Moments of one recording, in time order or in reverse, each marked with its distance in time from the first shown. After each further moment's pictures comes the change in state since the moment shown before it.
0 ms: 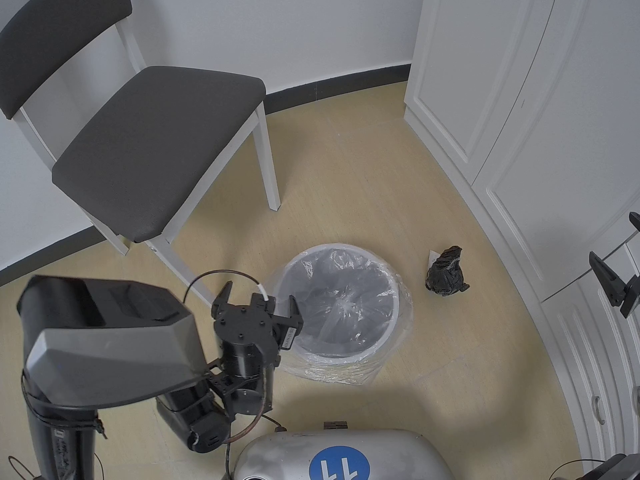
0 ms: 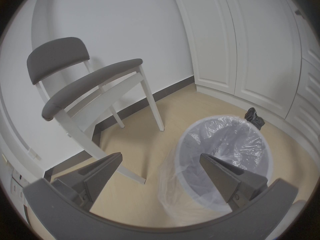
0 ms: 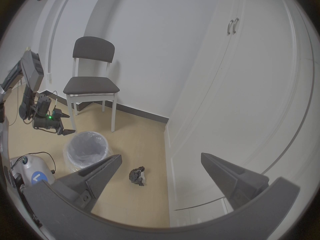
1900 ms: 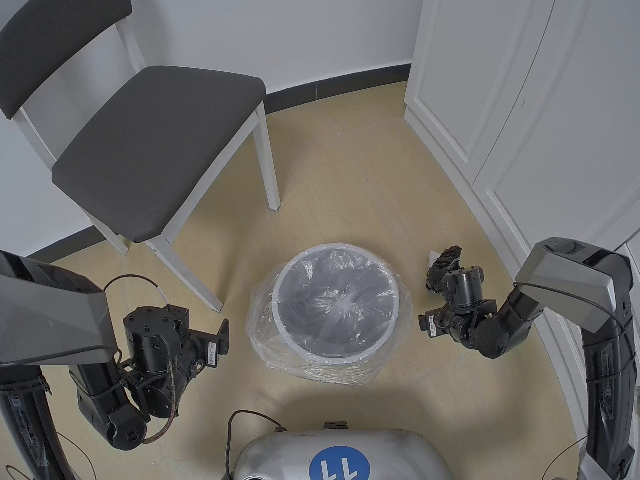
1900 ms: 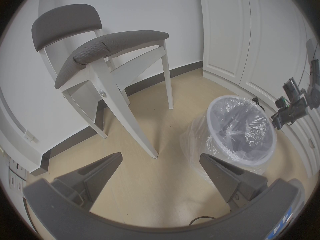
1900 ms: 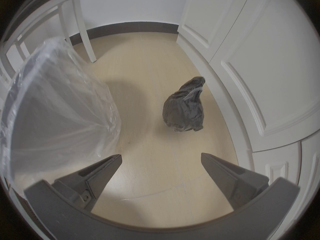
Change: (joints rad) left arm 0.257 -0.170 0.372 -0.004 -0.290 -0.159; right arm 0.423 1.480 -0.704 -0.056 -0.633 0.478
